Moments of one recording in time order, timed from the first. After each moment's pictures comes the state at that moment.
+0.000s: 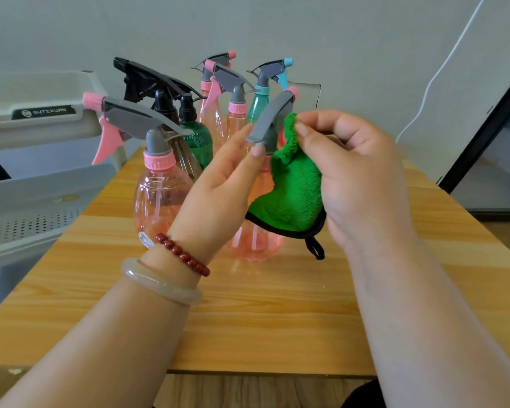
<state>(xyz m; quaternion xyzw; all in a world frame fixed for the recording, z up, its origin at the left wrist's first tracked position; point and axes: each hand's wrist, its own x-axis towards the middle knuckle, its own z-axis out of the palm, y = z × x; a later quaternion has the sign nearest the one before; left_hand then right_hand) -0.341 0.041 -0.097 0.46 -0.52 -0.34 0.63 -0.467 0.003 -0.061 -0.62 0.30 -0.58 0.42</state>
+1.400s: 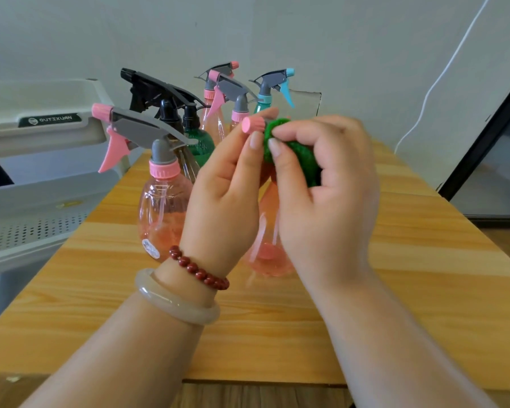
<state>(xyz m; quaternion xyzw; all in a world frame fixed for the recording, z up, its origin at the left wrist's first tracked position) -0.353 0.047 -0.088 0.32 -0.52 -0.29 0.73 -0.447 0.020 -0.077 -0.70 0.25 -0.67 0.01</state>
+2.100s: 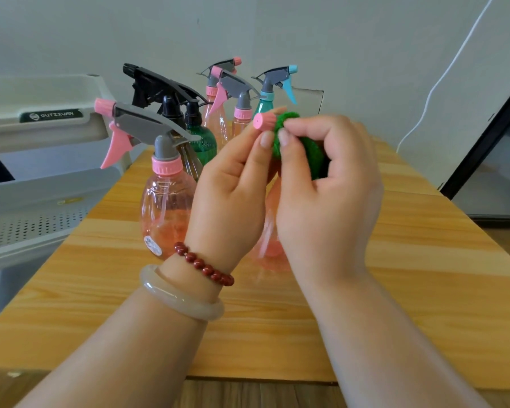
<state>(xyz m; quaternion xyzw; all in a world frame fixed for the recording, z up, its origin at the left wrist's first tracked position) -0.353 0.045 -0.089 0.36 -0.55 -0.23 0.72 -0.438 0.026 -0.080 -0.66 0.29 -0.69 0.03</state>
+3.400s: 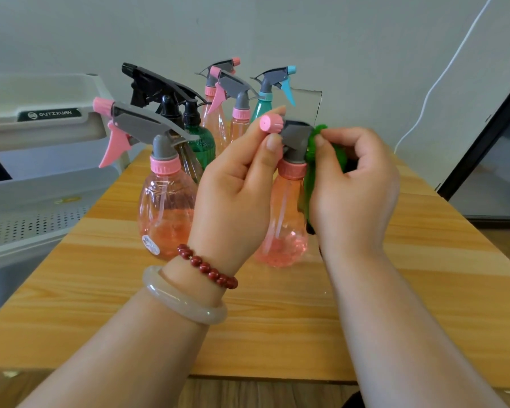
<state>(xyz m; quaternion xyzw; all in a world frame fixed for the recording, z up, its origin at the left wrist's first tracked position) -0.357 0.043 -0.092 0.42 -0.53 -0.19 0.71 -0.457 0.002 -0.079 -0.62 0.38 -0.67 0.12</state>
